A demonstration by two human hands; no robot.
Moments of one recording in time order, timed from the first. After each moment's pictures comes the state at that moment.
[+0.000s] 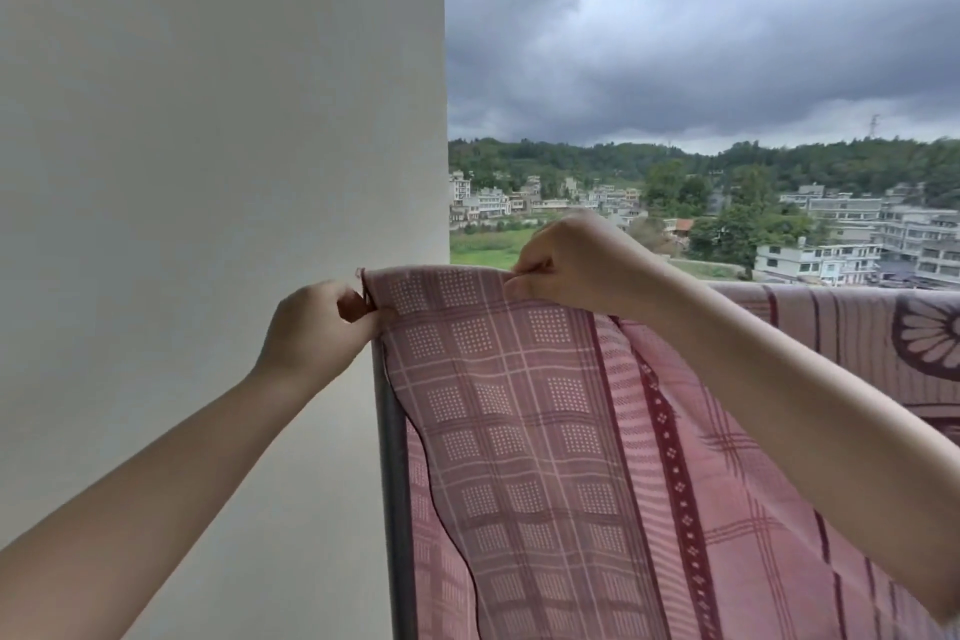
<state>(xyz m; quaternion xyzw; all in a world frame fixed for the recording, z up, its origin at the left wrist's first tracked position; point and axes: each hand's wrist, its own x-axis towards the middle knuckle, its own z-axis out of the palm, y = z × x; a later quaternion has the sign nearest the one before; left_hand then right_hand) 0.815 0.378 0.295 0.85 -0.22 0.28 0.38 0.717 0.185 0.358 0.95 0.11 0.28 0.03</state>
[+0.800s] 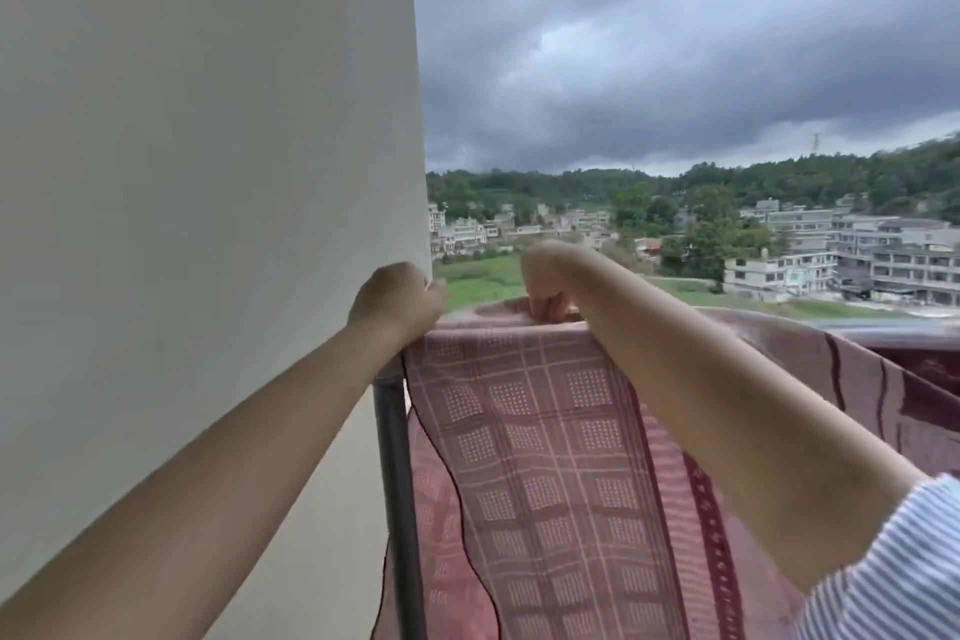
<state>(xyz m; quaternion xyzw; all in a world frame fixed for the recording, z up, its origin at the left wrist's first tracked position) 0.843 0.318 0.363 0.90 -0.26 0.23 0.27 0.809 0.163 0.398 0.98 -0.18 0.06 -0.02</state>
